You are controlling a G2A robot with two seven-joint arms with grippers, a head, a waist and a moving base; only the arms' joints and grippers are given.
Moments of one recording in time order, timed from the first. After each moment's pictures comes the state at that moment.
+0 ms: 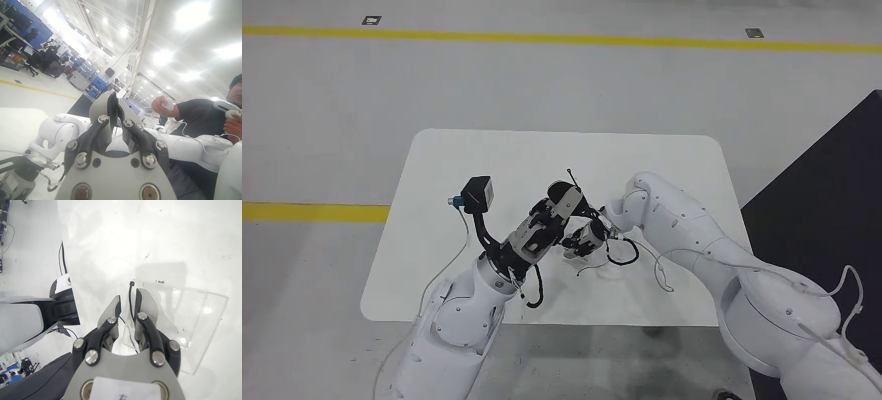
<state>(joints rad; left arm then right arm) 1.26 -1.37 -1.16 -1.87 0.24 -0.53 -0.22 -0.27 -1.45 0.17 -0.49 -0.17 -0.95 0.87</state>
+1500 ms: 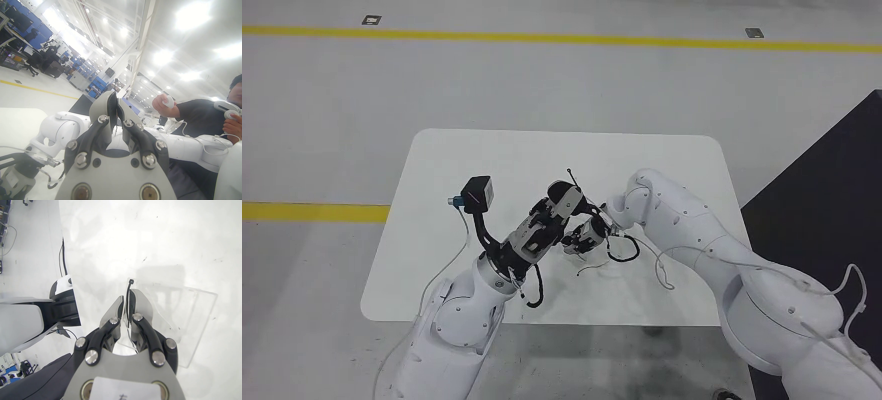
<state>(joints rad) 1.26 -1.37 -1.16 -1.87 0.24 -0.53 -0.22 -0.26 -1.44 0.17 -0.50 -0.15 -0.95 0.87</state>
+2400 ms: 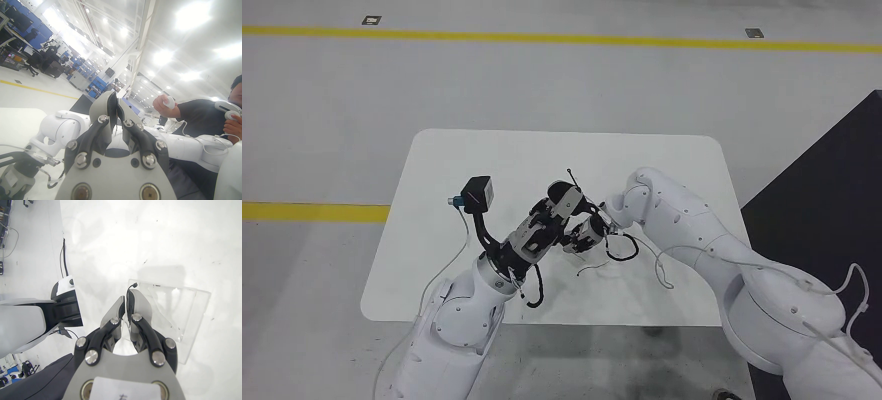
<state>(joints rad) 1.26 -1.37 -1.16 -1.87 0.24 -0.53 -0.22 -0.26 -1.44 0.17 -0.52 -0.13 -0.93 0.89</state>
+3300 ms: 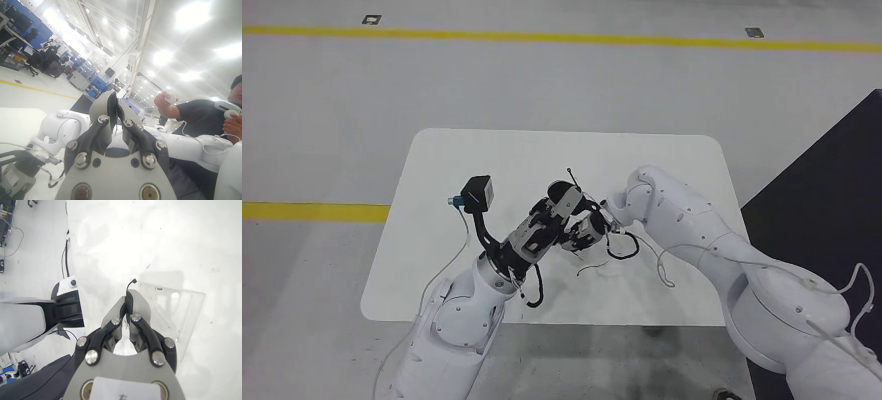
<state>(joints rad) 1.26 -1.37 -1.16 -1.87 0.24 -0.53 -0.22 -0.25 -1.42 0.17 -0.53 -0.11 -0.99 0.83</state>
